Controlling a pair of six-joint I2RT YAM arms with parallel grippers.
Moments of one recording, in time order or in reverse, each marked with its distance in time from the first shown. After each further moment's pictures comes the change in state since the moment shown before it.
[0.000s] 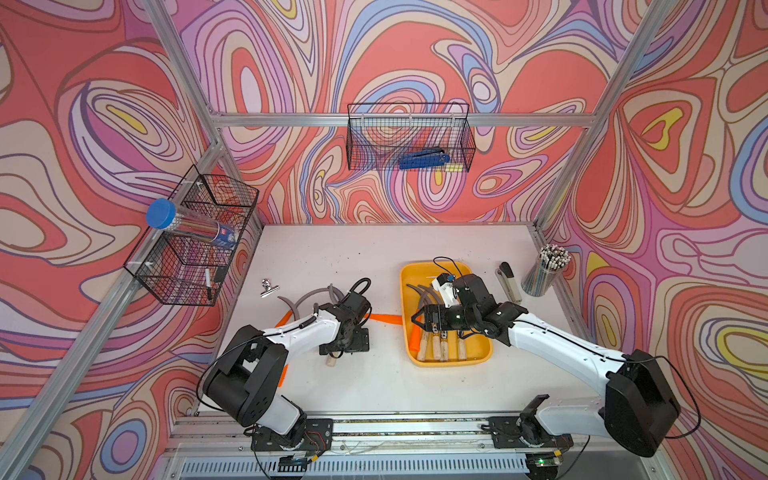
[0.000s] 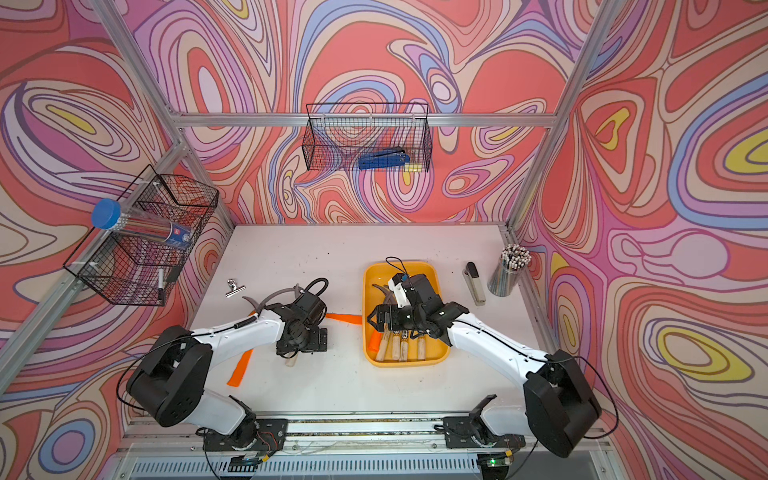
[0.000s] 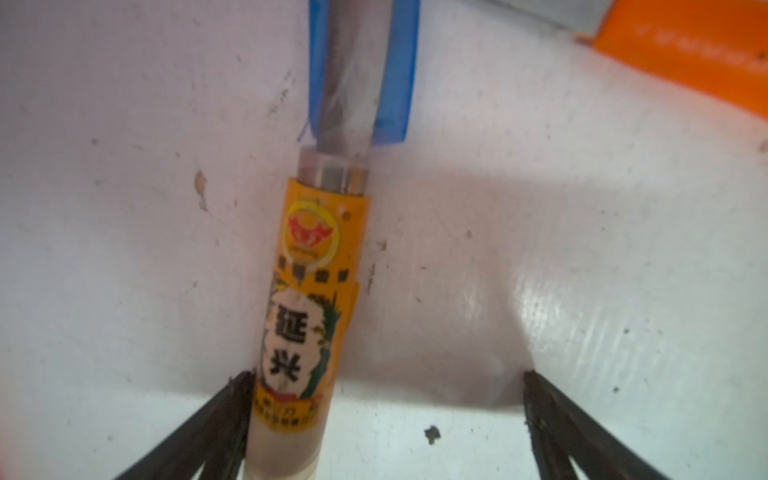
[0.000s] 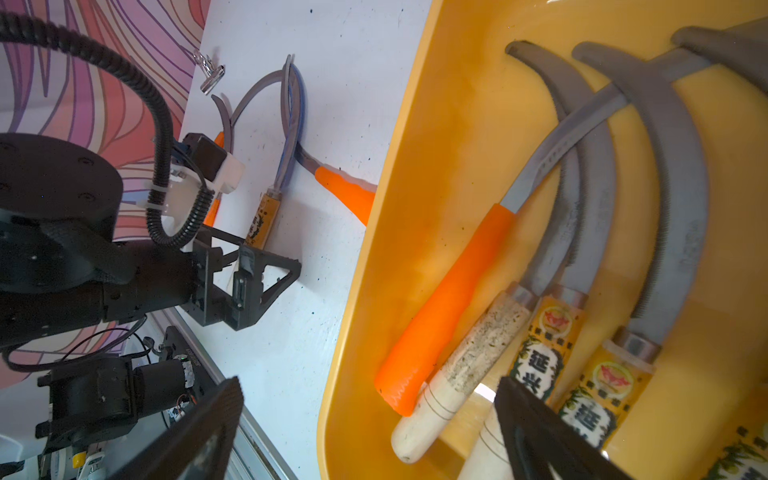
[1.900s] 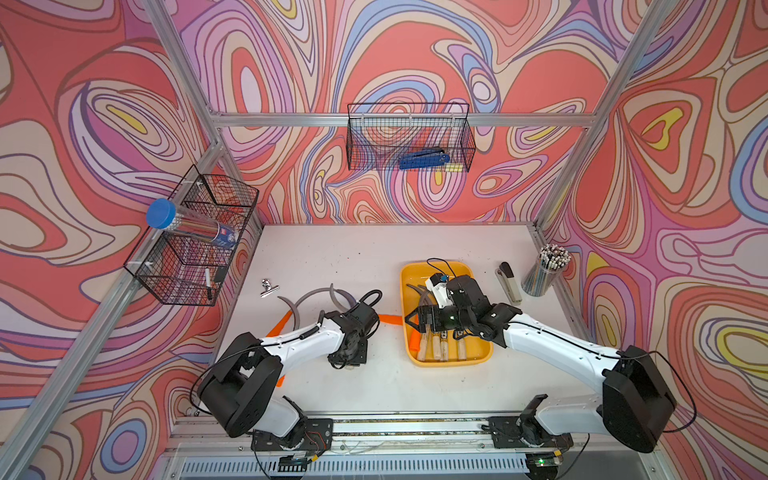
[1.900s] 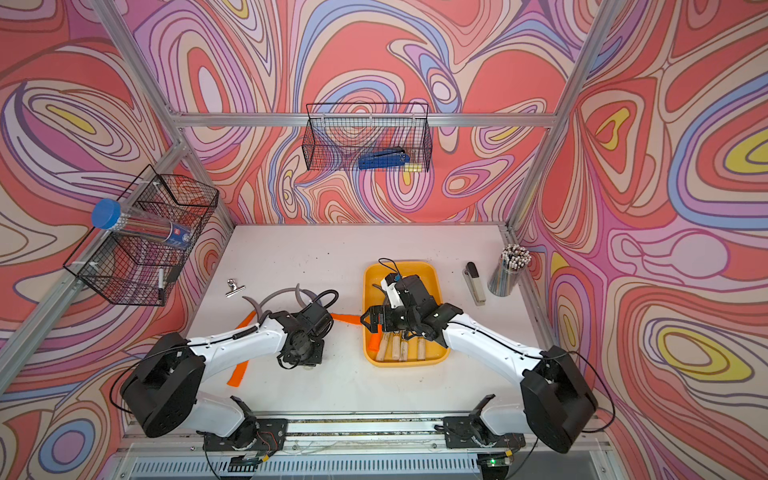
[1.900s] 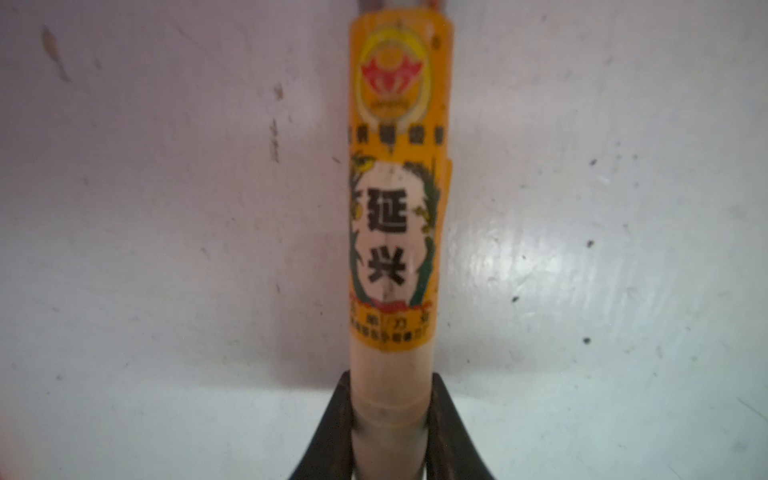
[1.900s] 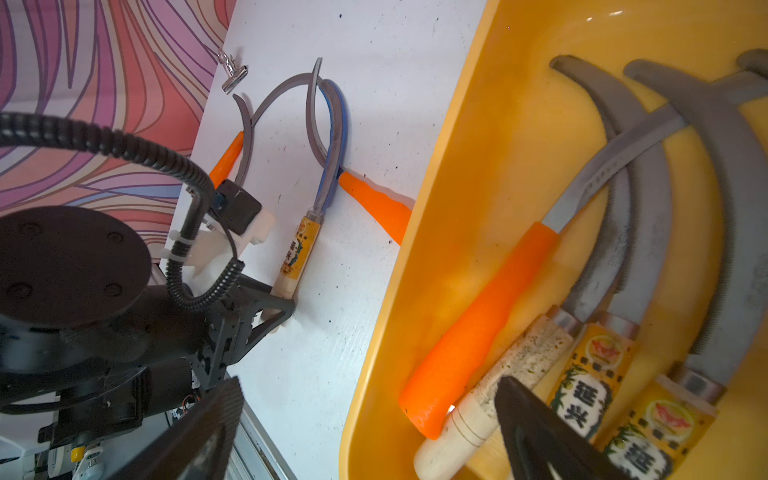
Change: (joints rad) left arm -0.123 -0.060 -0.024 -0.081 0.048 0.004; right arm 0.052 0.014 0.008 0.055 0.017 0.011
